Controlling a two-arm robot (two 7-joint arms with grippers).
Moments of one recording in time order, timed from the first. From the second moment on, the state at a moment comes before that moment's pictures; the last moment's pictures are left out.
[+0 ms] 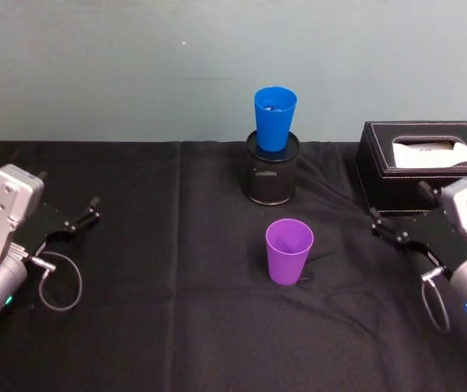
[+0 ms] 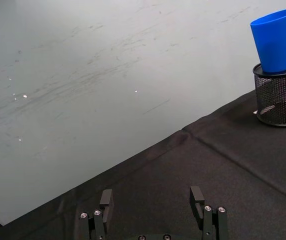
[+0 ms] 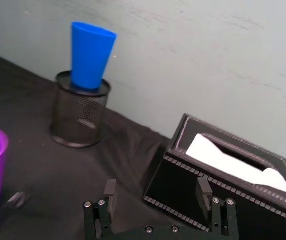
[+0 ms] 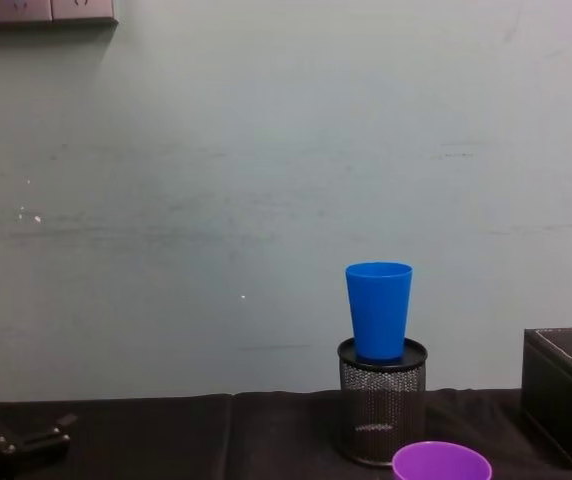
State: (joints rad) left arm -0.20 0.60 0.45 -1.41 -0.25 -0.12 0.03; right arm 0.17 0.62 -0.44 -1.43 0.25 -0.13 -0.01
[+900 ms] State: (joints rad) left arm -0.20 0.60 0.45 -1.41 -0.25 -0.12 0.03; right arm 0.07 0.64 -0.45 -1.52 0.44 -0.16 0.39
